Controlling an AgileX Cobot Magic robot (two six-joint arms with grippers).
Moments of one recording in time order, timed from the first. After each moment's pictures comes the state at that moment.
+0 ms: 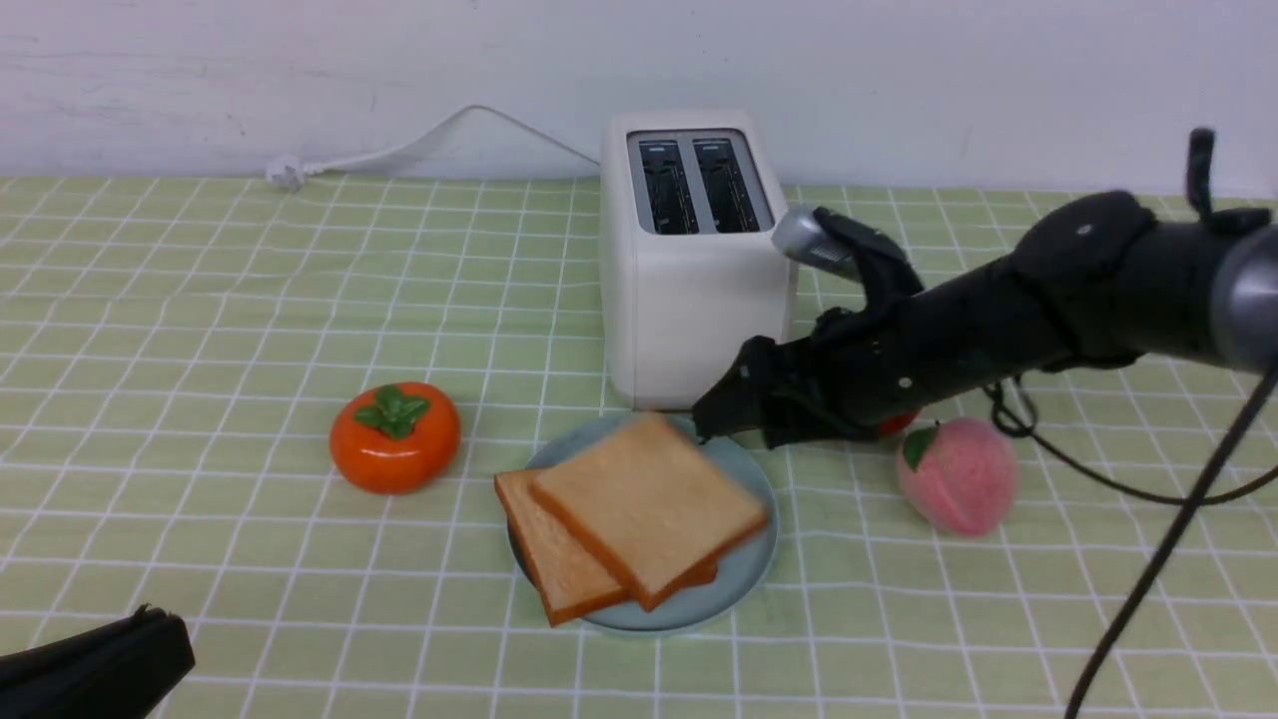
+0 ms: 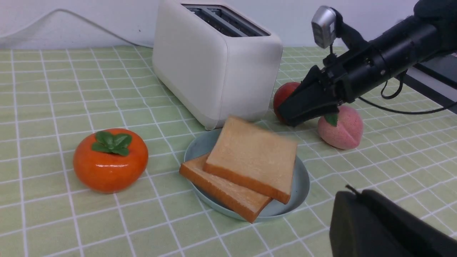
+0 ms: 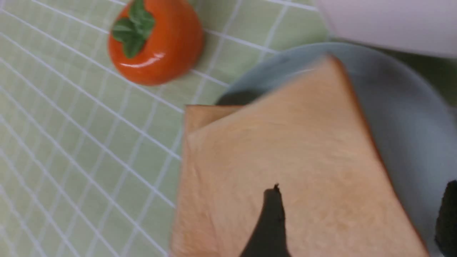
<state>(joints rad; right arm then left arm) 0.28 1.89 -1.33 0.99 0.69 -0.62 -0.45 0.26 -0.32 -0.35 0.30 0.13</state>
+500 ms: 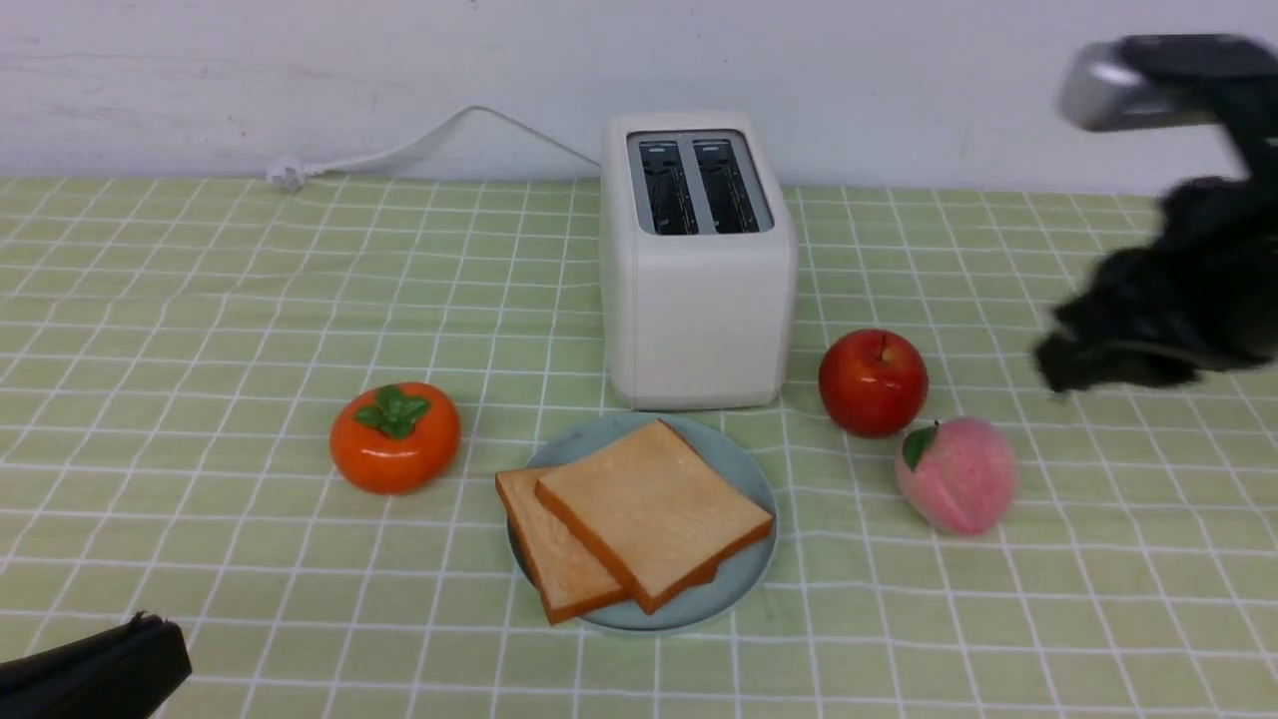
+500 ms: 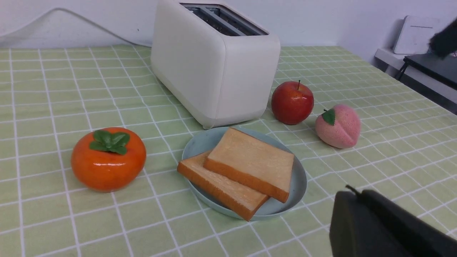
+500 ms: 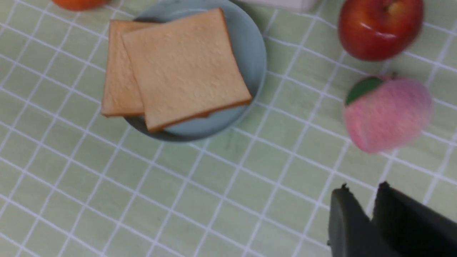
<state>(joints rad) 0.25 1.21 -1.24 0.27 1.03 -0.14 -0.45 0.23 -0.32 -0.36 0.32 0.13</state>
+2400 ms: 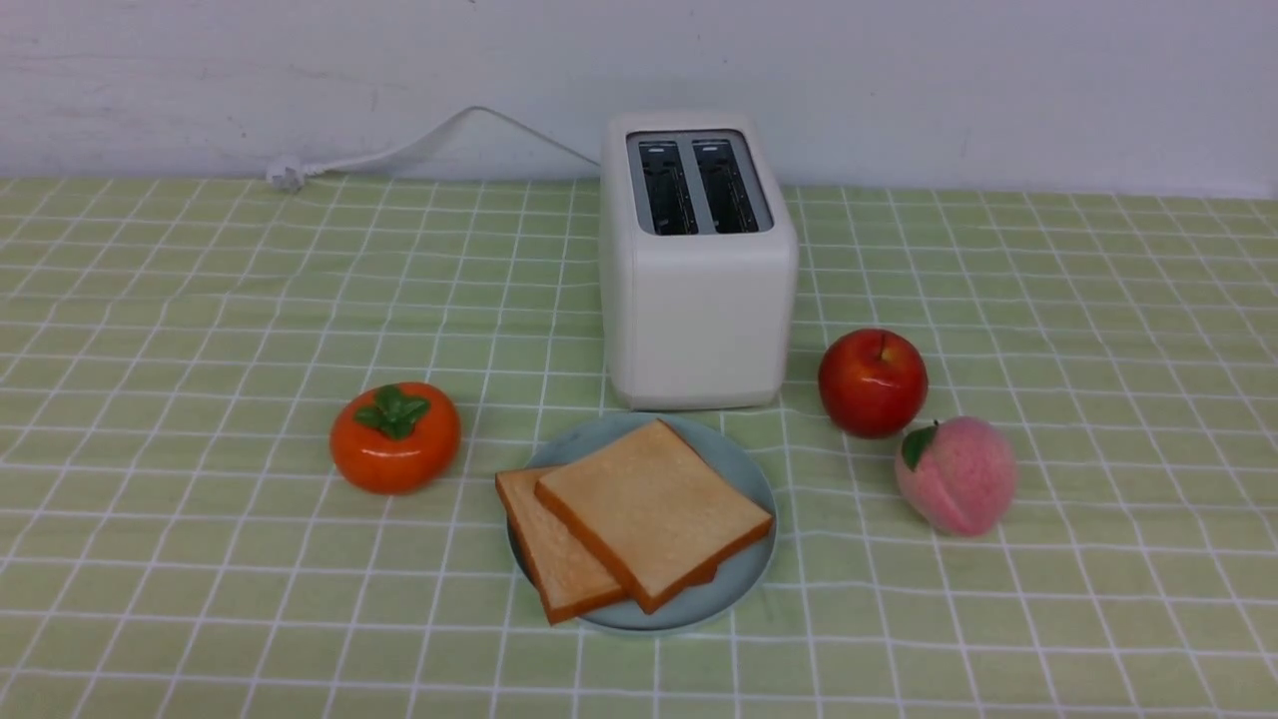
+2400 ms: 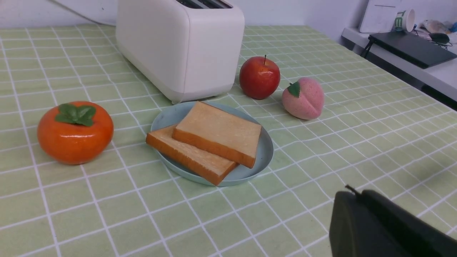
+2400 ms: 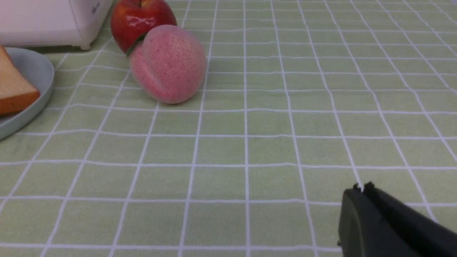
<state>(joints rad) 0.06 -0.01 0.02 -0.14 0.38 0.22 -0.45 0.08 -0.33 -0.38 0.53 0.13</state>
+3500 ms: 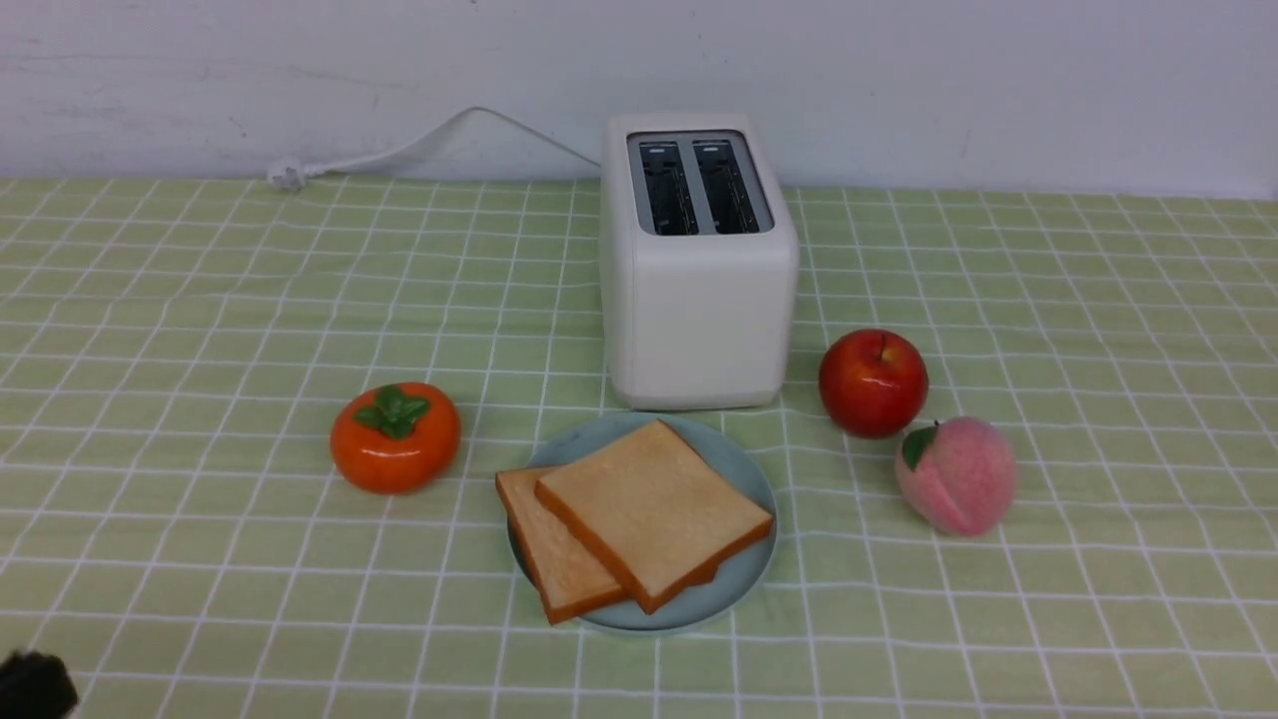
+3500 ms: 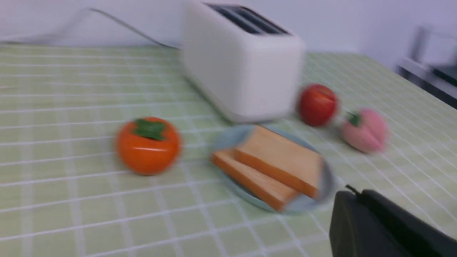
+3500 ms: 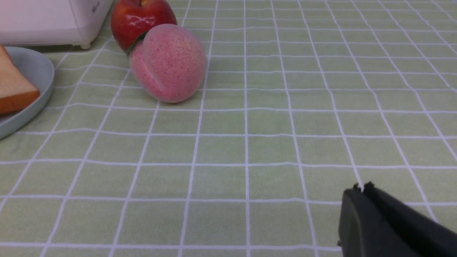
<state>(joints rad) 0.06 -0.01 0.02 -0.14 0.38 0.22 -0.25 0.07 -0.29 -0.24 0.44 -0.01</state>
